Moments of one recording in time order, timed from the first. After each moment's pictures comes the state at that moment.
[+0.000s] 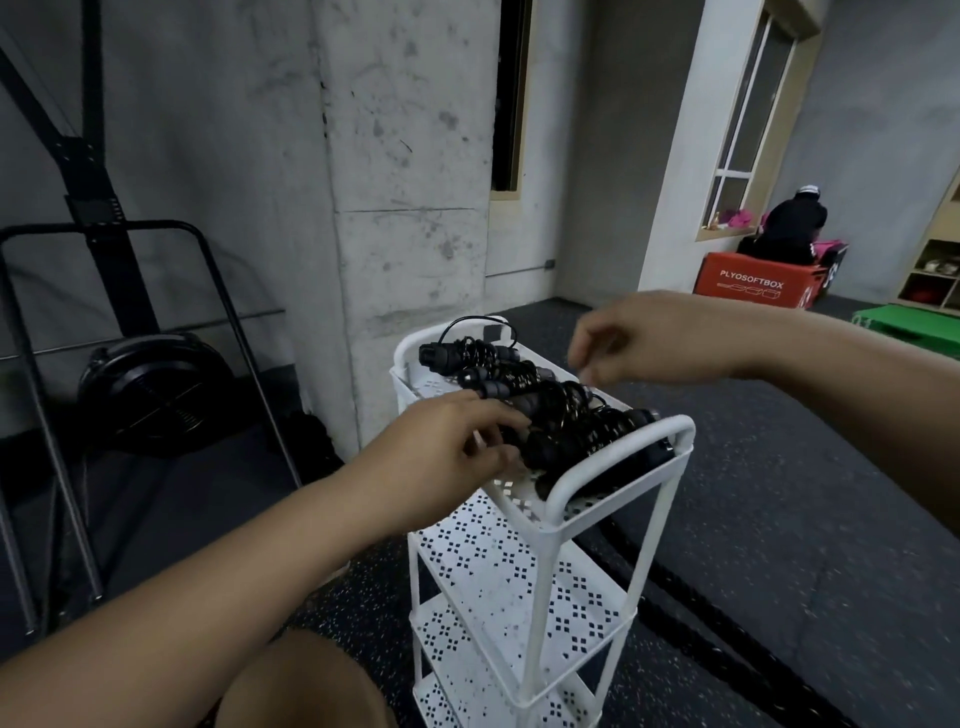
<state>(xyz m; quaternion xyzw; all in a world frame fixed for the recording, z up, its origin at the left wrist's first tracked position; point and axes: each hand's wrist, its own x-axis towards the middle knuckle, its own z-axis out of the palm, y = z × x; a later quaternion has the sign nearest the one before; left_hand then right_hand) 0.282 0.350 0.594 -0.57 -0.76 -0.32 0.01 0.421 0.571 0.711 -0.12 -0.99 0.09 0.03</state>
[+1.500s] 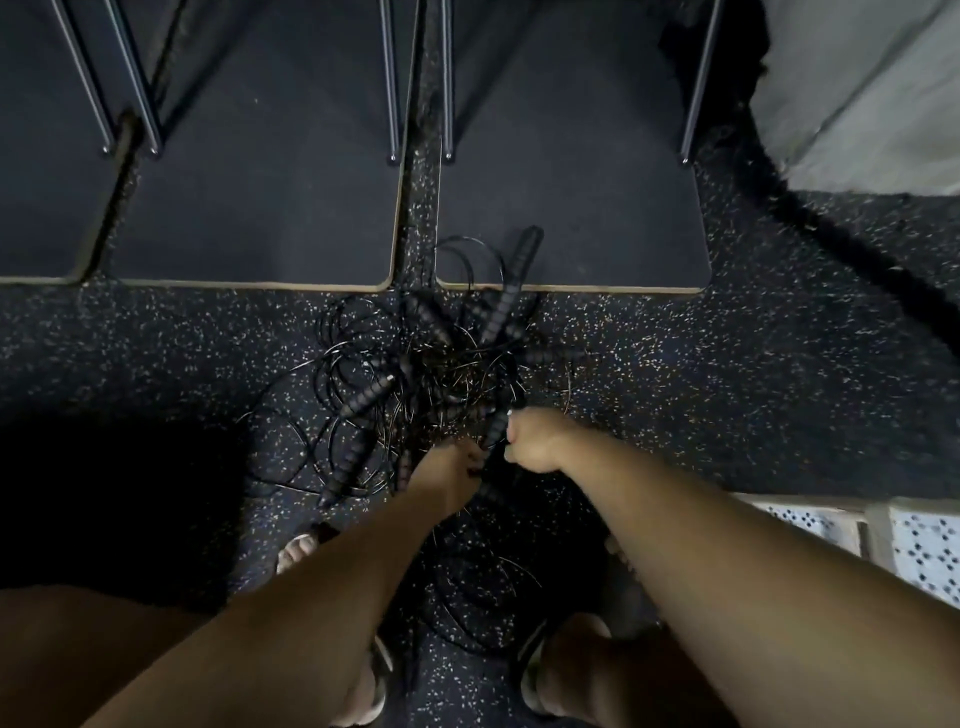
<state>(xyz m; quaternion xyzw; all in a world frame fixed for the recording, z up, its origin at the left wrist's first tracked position) 0.081 -0.003 -0.050 0.06 -0.88 -0.30 -0.37 0.015 0.164 0.014 0.03 -0.87 0.14 -0.47</state>
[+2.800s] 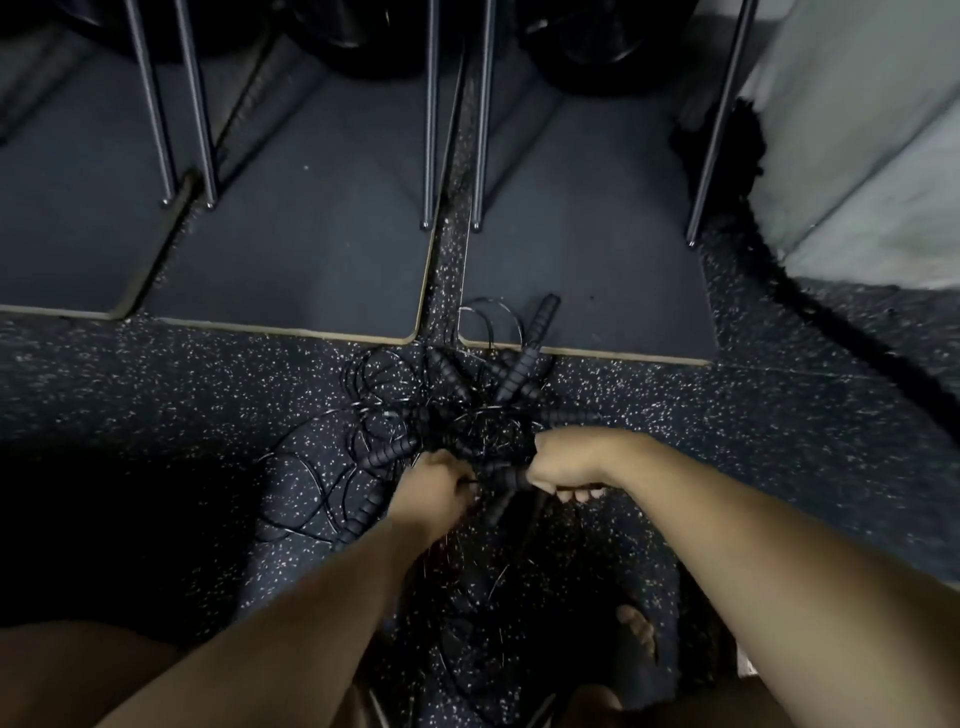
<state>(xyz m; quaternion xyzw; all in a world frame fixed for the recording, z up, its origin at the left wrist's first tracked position) 0.052 -0.056 -0.054 -0.02 -0.95 -0.22 -0.23 -0.028 0.152 0.101 0.02 -0.81 0.14 -0.57</state>
